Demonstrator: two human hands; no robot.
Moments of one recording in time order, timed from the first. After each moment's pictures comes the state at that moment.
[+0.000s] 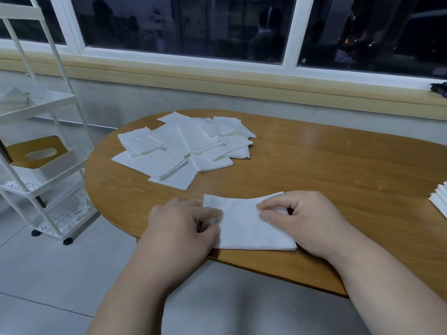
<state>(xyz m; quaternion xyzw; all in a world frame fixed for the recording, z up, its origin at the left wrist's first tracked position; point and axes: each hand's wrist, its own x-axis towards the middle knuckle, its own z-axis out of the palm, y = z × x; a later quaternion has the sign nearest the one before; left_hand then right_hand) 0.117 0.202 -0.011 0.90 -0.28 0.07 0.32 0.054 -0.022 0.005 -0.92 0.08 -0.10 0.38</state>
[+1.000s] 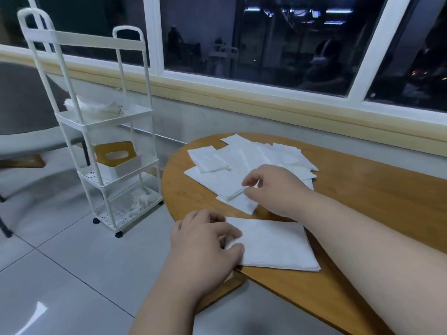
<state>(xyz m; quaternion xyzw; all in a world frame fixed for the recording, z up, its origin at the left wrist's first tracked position) 0.141 0.256 -0.017 0.93 -0.15 0.08 0.34 0.215 0.068 0.037 -0.97 -0.06 -0.06 0.21</state>
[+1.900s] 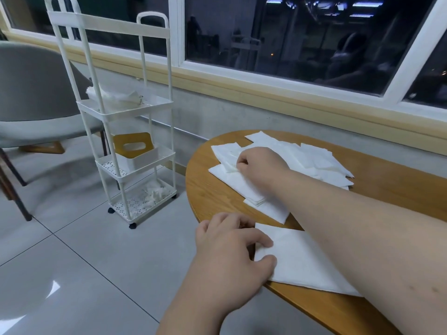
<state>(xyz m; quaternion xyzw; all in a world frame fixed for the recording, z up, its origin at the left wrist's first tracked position) 0.155 0.268 -0.028 0.90 -0.18 0.09 0.38 0.325 0.131 0.023 -0.99 -0.07 -0.08 0.11</state>
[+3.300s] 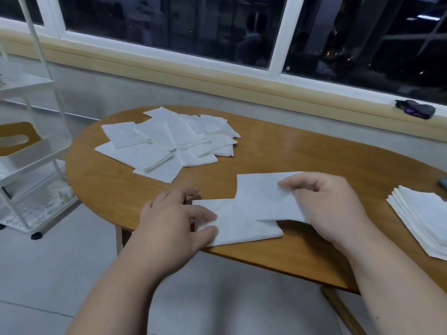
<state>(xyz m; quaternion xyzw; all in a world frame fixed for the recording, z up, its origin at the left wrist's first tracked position) 0.111 0.198 -0.016 0.91 -0.29 0.02 0.31 0.019 -0.031 0.046 -0.87 0.24 -0.19 0.39</state>
